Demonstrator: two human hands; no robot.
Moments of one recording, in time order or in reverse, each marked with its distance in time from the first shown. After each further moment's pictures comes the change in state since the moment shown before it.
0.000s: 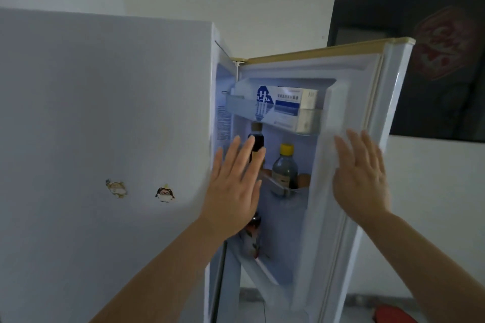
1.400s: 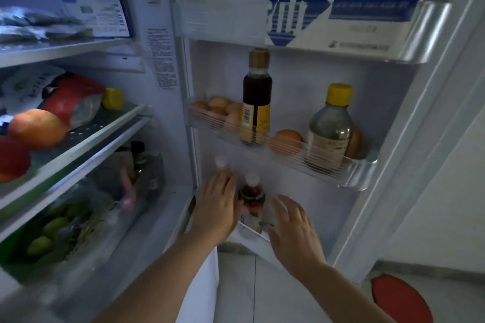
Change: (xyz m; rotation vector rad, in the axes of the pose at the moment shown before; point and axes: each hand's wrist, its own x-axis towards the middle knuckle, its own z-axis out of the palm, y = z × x) left_hand -0.031 0.041 0.301 -0.113 -0.714 -0.400; right_hand -0.068 0.098 0.260 0.395 -0.579 -0.039
